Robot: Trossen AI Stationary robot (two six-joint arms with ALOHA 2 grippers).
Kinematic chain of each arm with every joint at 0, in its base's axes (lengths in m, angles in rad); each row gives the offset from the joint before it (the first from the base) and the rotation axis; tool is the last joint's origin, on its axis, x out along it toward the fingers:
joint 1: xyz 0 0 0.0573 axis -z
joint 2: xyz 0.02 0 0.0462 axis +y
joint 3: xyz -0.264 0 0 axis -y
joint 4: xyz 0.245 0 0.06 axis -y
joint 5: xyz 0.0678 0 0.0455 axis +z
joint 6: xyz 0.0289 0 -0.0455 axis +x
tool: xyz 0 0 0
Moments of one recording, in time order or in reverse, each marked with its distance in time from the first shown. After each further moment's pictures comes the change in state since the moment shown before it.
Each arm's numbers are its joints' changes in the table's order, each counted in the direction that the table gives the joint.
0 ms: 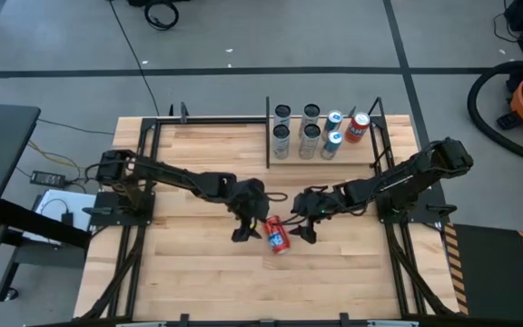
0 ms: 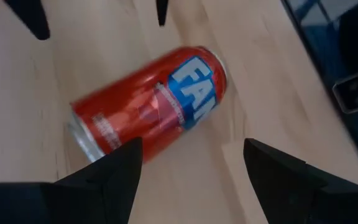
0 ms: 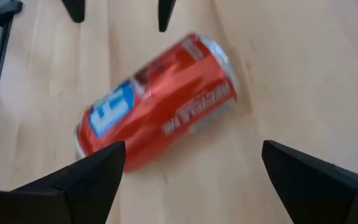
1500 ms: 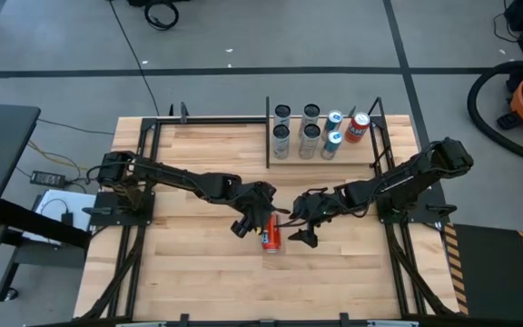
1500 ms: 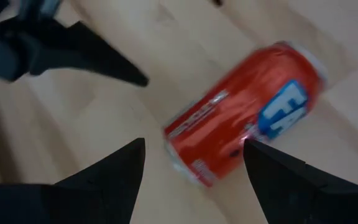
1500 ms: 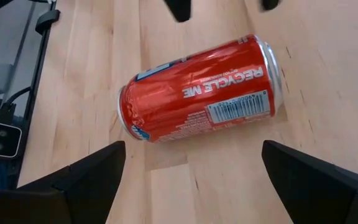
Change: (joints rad) left arm 0.038 0.011 0.133 -0.152 0.326 0.605; right arm -0.021 0.000 0.000 0.056 0.070 0.020
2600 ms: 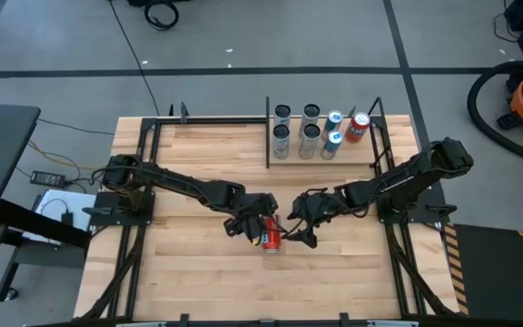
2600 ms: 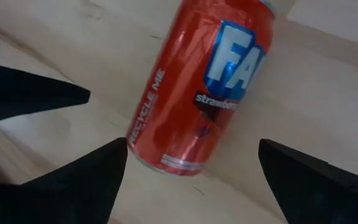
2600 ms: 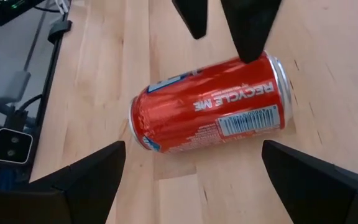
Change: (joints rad) left arm 0.050 0.055 0.034 -0.112 0.074 0.396; right arm 0.000 0.000 0.000 0.041 0.001 0.002
